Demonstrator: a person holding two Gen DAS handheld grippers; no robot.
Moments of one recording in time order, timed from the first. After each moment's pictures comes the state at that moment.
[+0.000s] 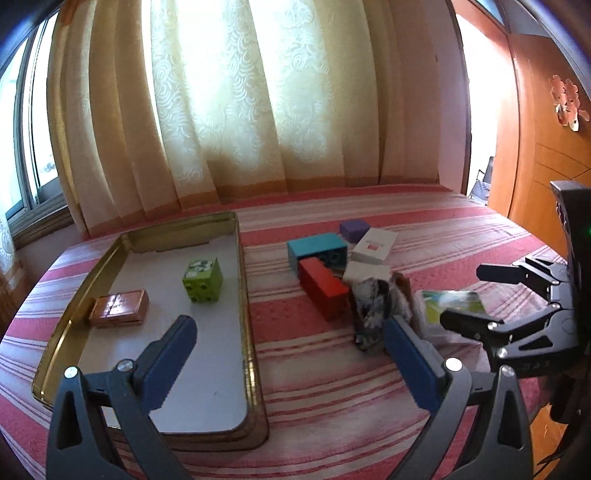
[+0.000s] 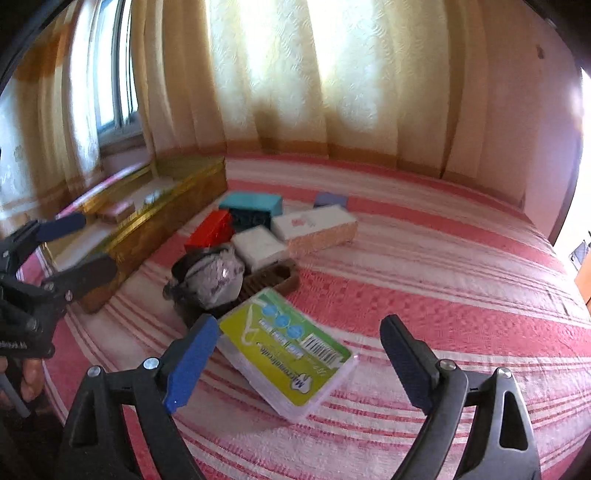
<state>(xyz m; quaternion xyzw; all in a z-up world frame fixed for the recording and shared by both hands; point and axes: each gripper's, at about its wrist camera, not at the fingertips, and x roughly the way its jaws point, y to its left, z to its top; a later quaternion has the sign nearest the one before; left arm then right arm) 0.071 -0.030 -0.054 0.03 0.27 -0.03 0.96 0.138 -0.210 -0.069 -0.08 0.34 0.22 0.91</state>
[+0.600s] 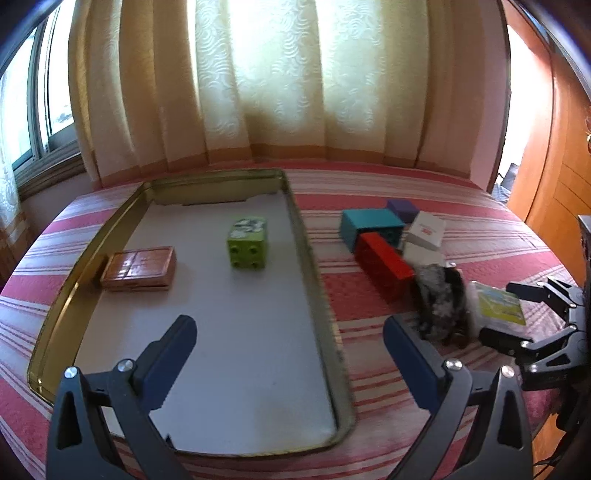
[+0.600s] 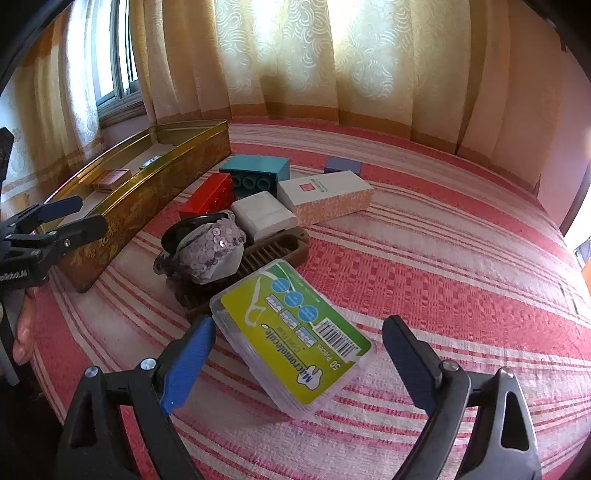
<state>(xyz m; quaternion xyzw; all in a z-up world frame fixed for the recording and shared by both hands) 0.091 0.021 -0.068 -0.02 0.33 0.00 0.94 0.150 -0.204 -0.082 -0.09 0.40 0.23 0.88</state>
